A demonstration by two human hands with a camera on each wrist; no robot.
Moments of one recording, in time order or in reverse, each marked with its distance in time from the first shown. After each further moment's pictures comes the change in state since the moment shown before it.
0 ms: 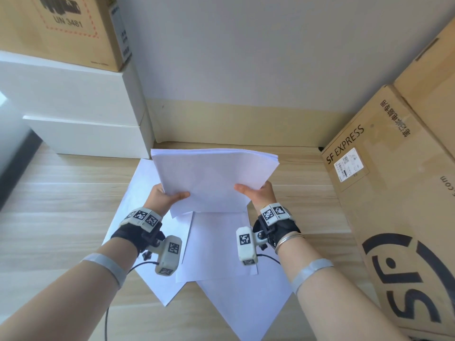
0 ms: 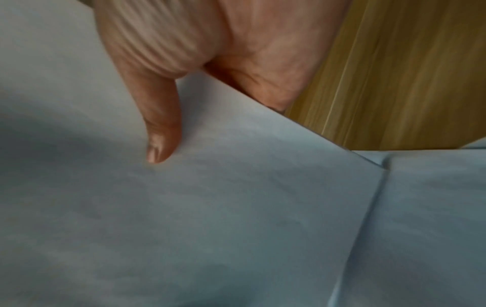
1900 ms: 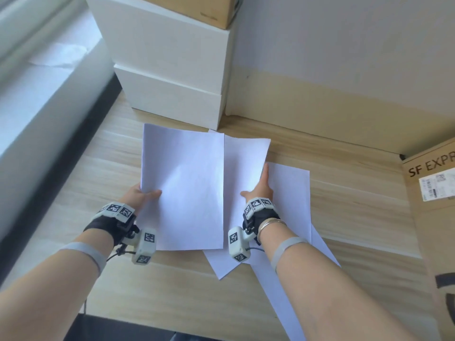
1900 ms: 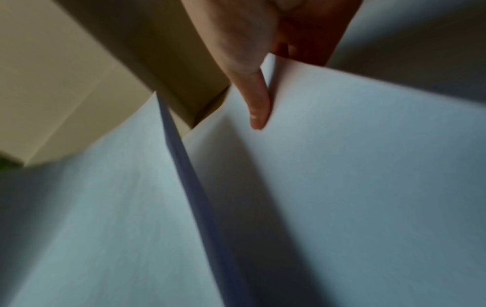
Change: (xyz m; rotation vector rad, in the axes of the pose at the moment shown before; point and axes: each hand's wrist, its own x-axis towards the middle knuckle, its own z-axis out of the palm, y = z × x) left_hand -0.048 -0.054 -0.218 0.154 0.318 -0.454; right_hand 0.017 0.077 0.163 -0.662 -0.008 0.218
